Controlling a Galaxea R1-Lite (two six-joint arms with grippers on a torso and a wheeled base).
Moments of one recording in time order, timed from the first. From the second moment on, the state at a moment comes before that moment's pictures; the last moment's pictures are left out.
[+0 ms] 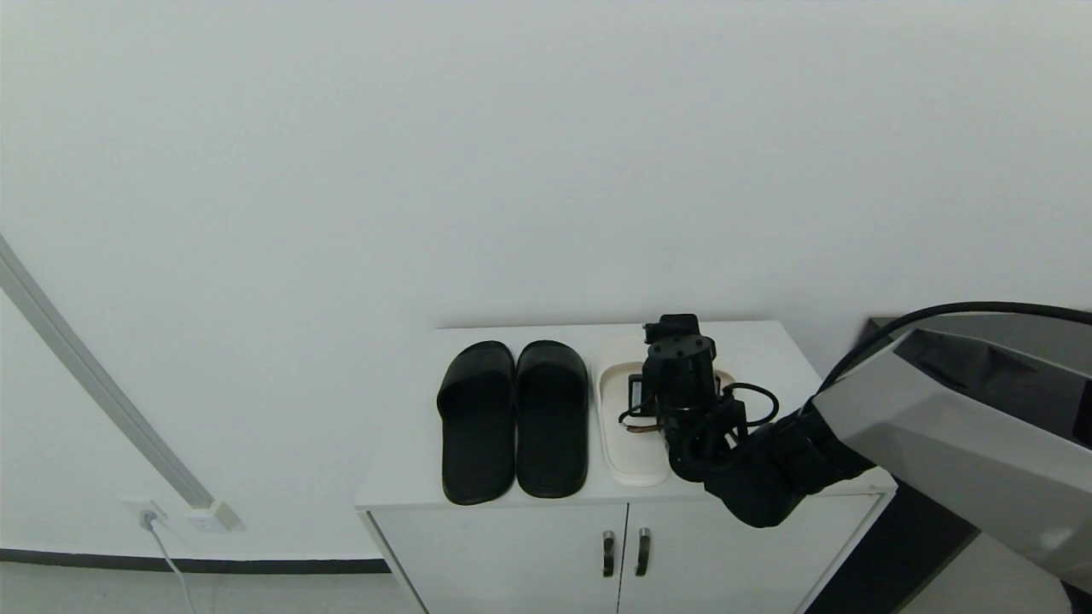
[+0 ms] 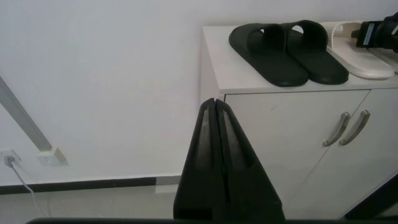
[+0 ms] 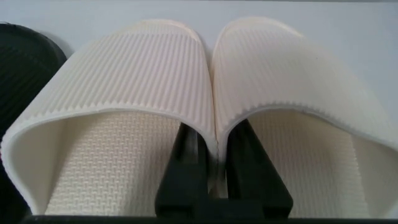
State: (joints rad) left arm 0.00 0.00 0.00 0.00 0.00 -0.01; right arm 0.69 2.28 -1.24 -0.79 -0.67 0.19
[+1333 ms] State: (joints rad) left arm 0.00 0.00 0.00 0.00 0.00 -0.01; right arm 0.85 1.48 -0.60 -0.60 0.08 0.07
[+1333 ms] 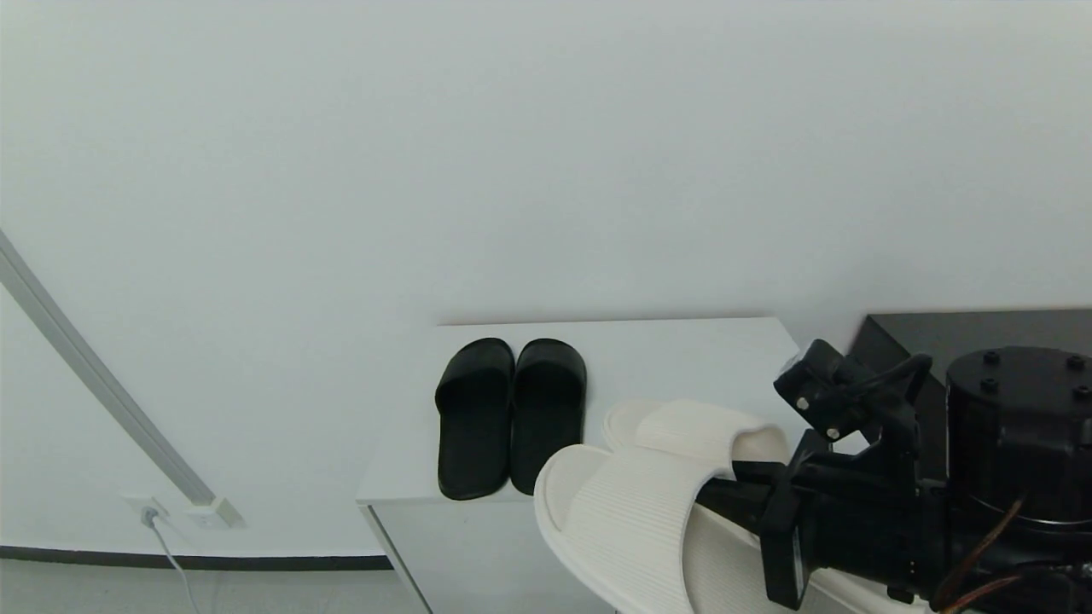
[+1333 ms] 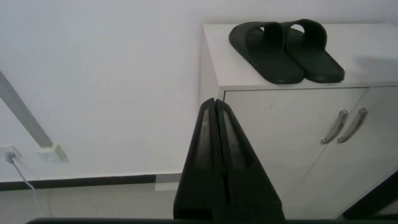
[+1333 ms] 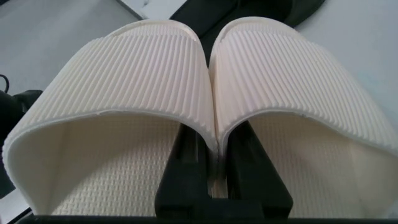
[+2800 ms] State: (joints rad) left arm 0.00 0.00 0.00 0.00 0.00 -0.01; right arm 0.85 1.46 -0.54 -0.60 0.09 0.05
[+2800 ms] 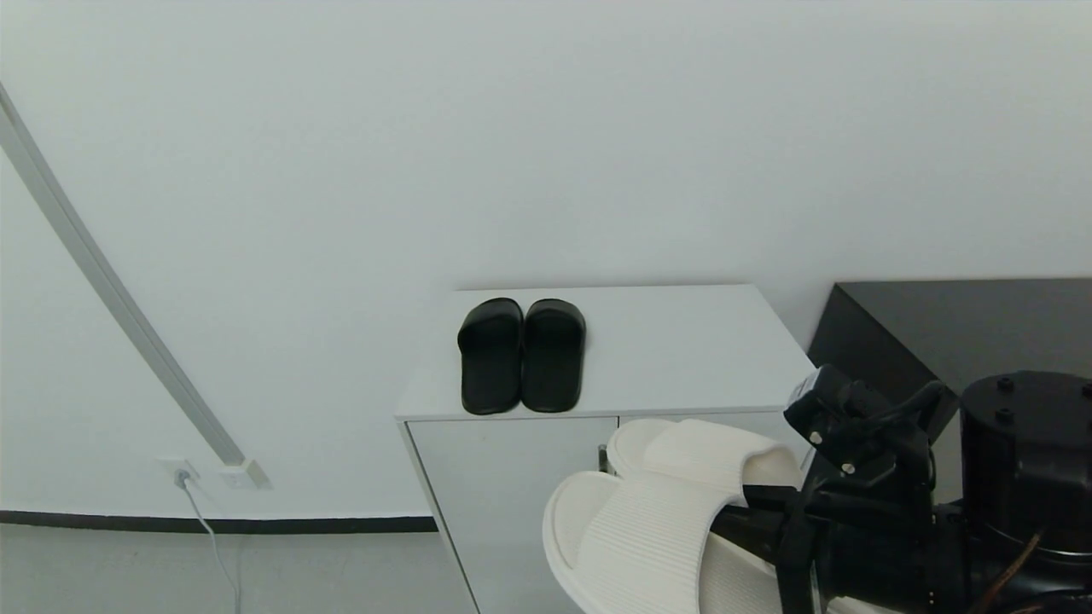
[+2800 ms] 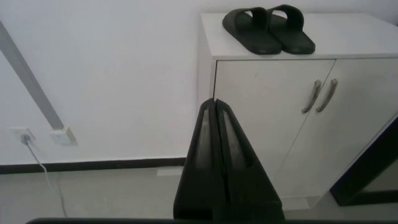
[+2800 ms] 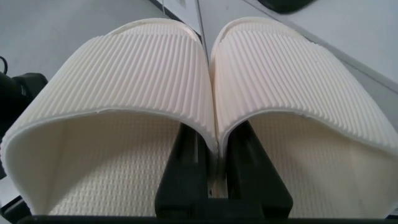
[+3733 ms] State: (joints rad) left arm 0.00 0.00 0.00 0.00 0.00 -0.01; right arm 0.85 1.46 -0.53 -0.60 0.08 0.05
